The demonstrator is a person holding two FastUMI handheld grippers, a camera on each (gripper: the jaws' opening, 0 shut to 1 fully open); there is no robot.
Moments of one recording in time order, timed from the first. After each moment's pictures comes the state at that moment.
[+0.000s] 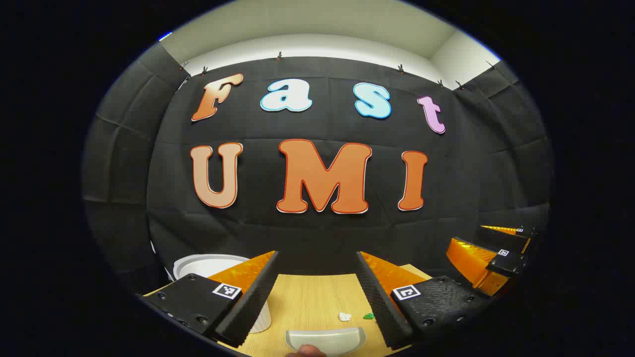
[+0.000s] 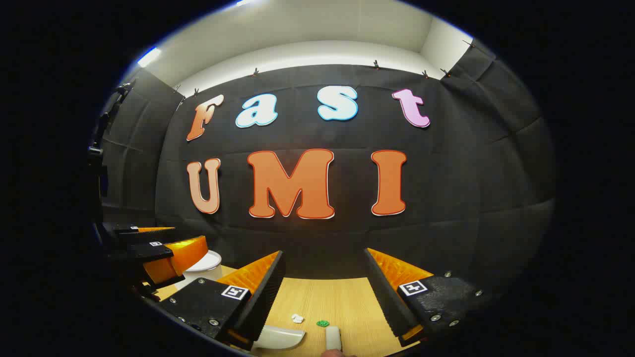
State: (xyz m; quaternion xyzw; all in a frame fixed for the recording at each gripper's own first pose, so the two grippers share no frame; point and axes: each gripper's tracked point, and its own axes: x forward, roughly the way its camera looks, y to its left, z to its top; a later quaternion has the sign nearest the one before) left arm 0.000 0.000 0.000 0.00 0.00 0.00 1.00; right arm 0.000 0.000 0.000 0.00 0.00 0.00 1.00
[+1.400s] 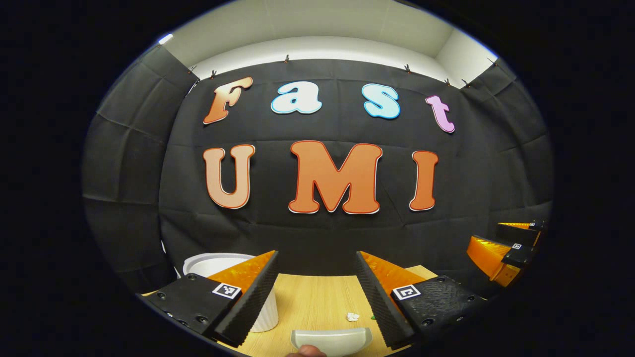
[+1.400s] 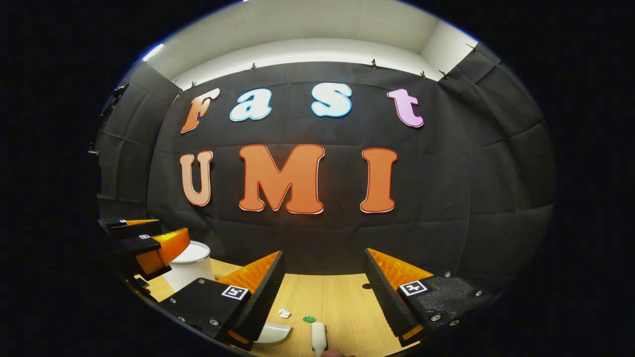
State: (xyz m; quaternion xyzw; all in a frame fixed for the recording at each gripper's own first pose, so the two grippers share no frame) left arm -0.011 0.010 -0.002 0.01 -0.01 0.04 1.00; right arm -0.006 -0.022 -0.006 -0.01 0.02 -0.02 1.00
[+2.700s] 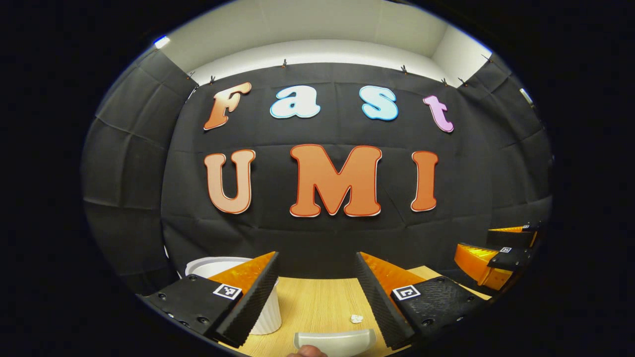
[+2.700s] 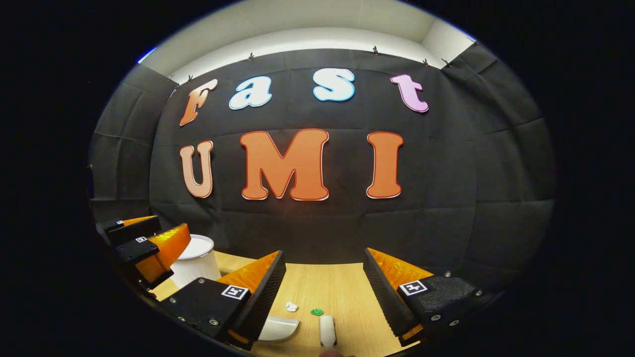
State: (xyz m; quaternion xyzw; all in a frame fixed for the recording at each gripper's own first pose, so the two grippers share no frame) left arm -0.012 0.010 0.004 0.02 -0.03 0.05 1.00; right arm 0.003 -0.013 -0.021 0.00 0.06 -0.02 1.00
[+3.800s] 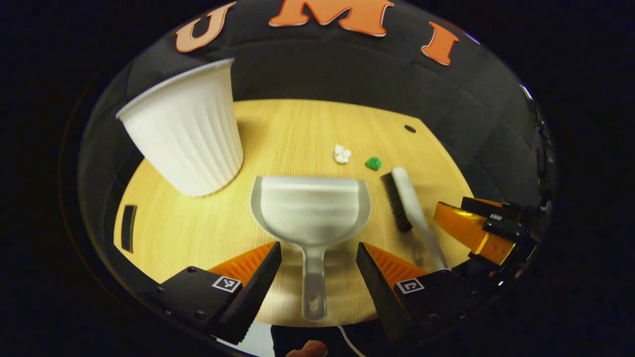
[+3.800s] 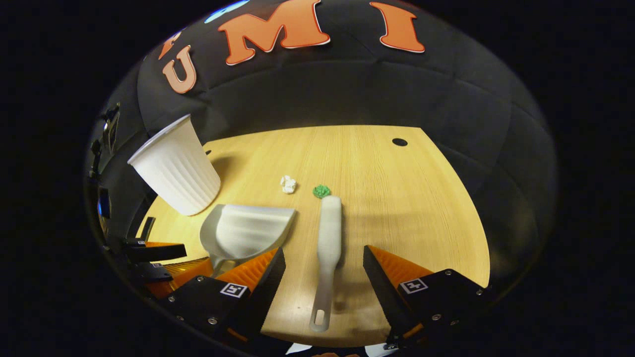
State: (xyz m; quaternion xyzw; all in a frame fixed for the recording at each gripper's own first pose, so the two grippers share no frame) left arm -0.077 -0.034 -0.293 -0.07 0.53 0.00 0.84; right arm -0.039 -0.029 -0.297 0.01 0.47 0.05 0.88
